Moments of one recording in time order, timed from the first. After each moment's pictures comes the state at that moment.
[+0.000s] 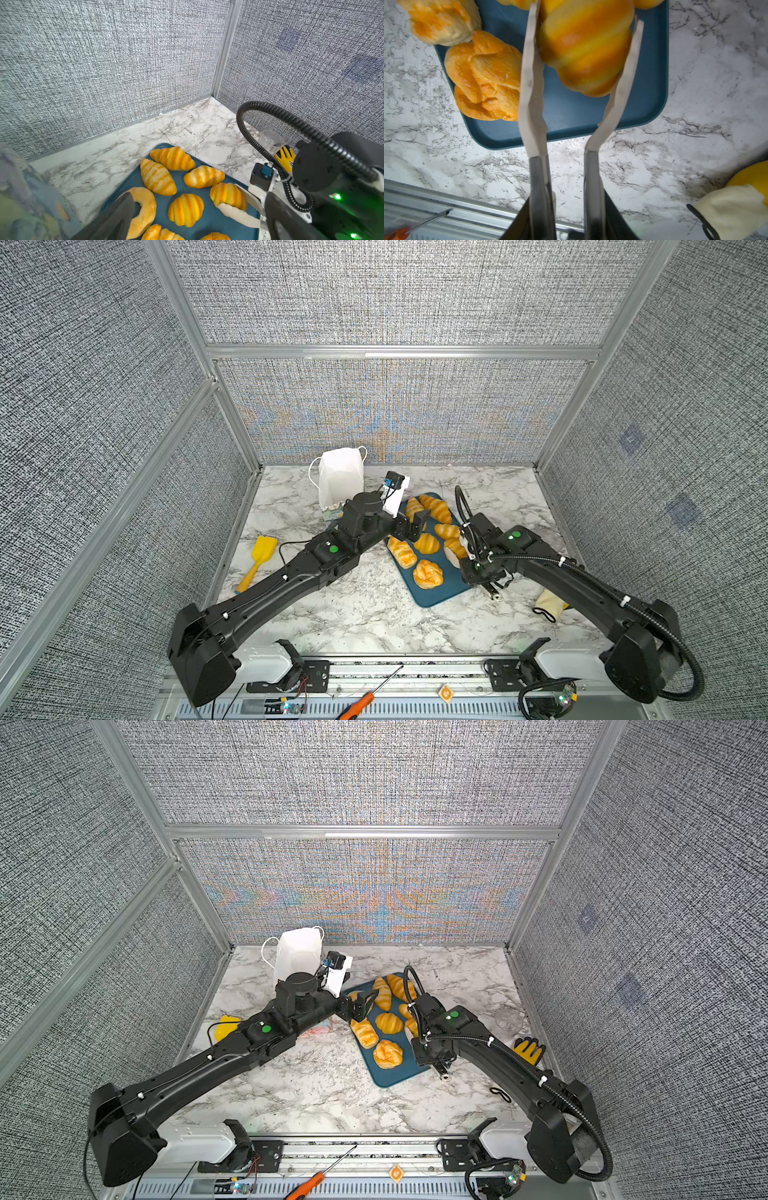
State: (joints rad) left arm -0.85 1.26 1.10 -0.06 -0.06 -0.16; right arm 0.58 1.31 1.05 -1.09 0.05 0.34
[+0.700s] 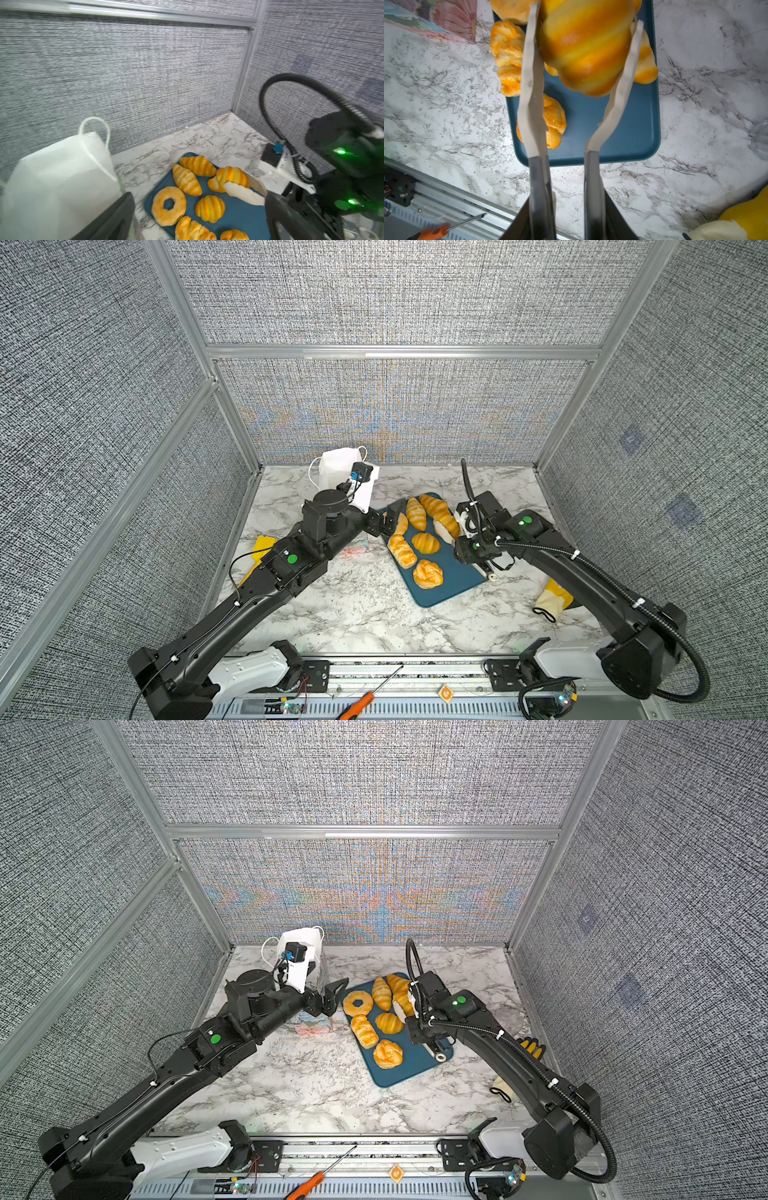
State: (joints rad) left arm -0.77 1.09 1.19 -0.30 -0.15 -0.15; right arm 0.56 1.33 1.27 -1.08 -0.01 0.29
